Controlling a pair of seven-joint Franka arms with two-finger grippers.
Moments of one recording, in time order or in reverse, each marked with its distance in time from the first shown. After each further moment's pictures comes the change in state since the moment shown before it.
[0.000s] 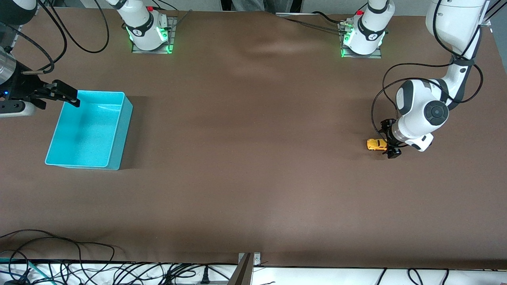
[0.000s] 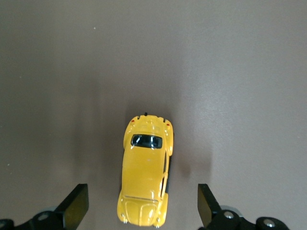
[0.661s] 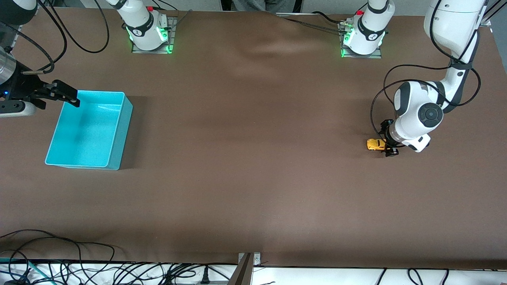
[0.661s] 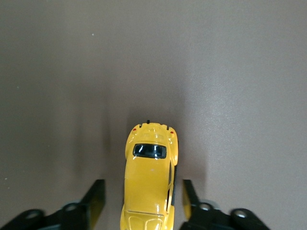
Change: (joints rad) left arm 0.000 0.017 0.000 0.000 0.043 0.004 -0.011; right arm 0.000 0.000 0.000 0.000 -0.002 0.000 0.000
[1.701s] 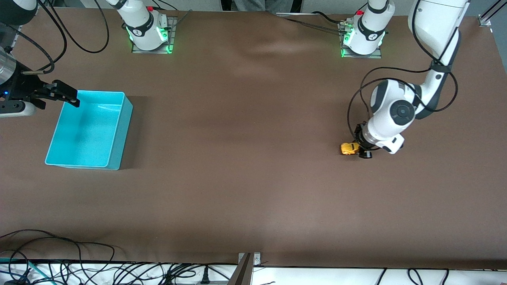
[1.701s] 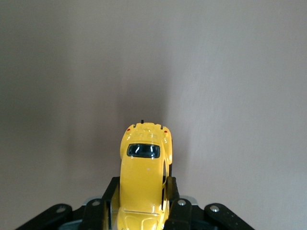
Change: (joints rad) left arm -0.023 -0.002 -0.214 0.088 0.000 -0.019 -0.275; right arm 0.000 0.000 0.000 0.000 -0.003 0.000 0.000
